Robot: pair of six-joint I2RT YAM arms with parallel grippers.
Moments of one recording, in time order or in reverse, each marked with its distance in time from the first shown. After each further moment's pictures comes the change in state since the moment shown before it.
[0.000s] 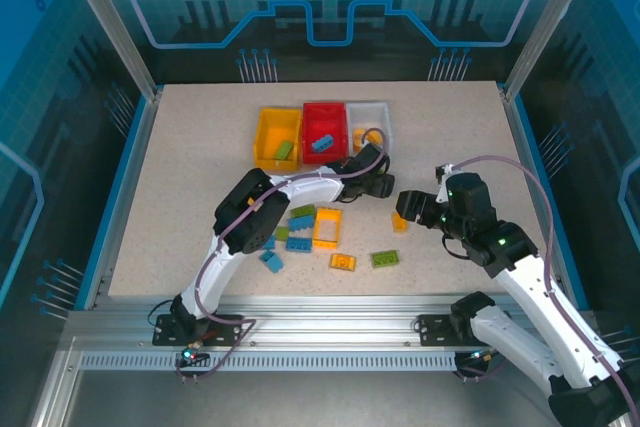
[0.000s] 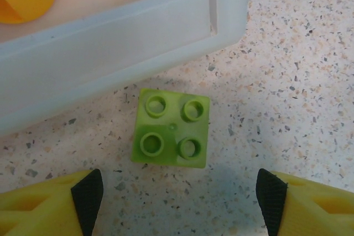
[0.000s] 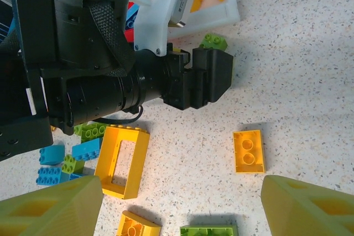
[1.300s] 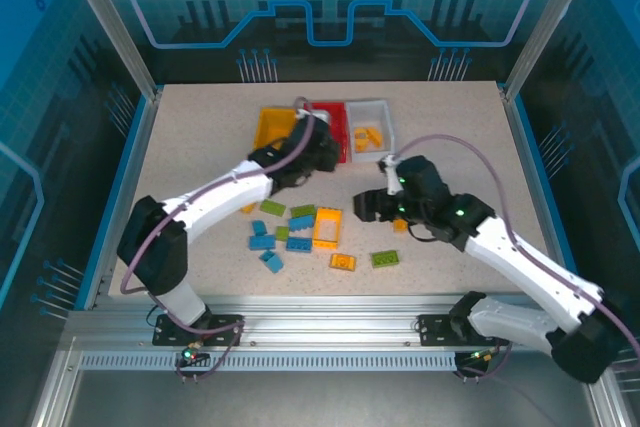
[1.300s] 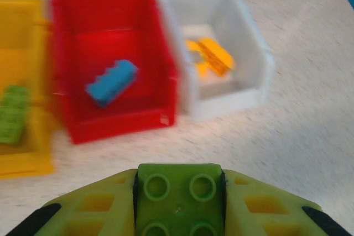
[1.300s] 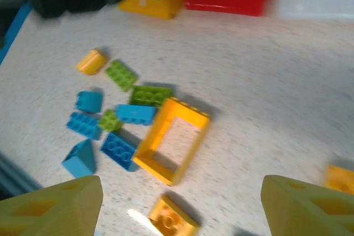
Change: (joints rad) left arm 0.187 -0.624 -0.348 -0.106 -0.032 -0.051; right arm 0.288 0.340 0.178 0.121 -0.014 -0.142
